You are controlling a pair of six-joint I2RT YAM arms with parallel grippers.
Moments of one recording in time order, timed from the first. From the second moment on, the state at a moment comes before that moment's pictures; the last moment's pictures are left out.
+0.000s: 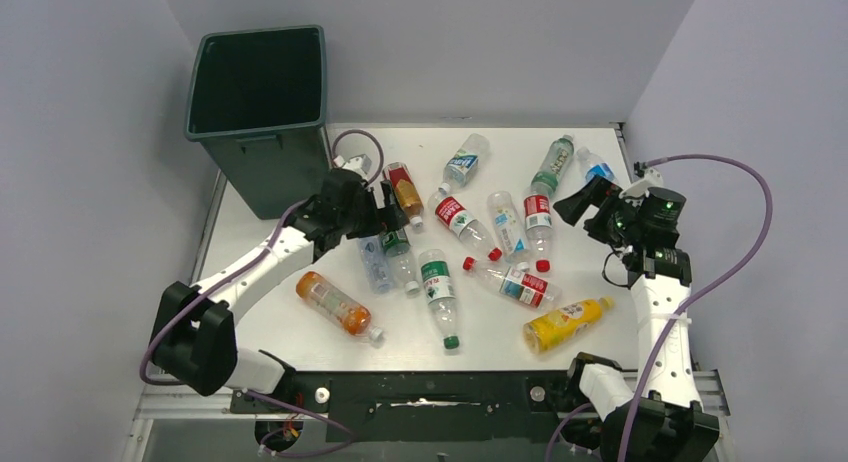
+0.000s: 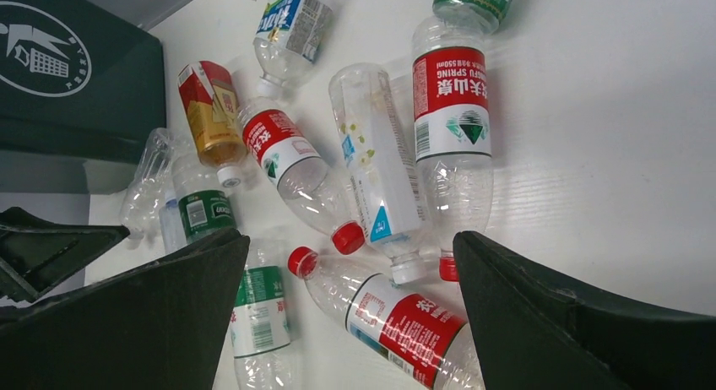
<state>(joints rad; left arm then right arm) -0.50 1.40 0.99 -0.25 0.08 -0.65 -0.27 0.96 0.89 -0.47 -0.48 0.39</state>
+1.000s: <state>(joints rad) -0.72 1.48 1.00 -0.30 0.00 -0.70 -0.03 1.31 1.01 -0.53 -0.10 0.35</state>
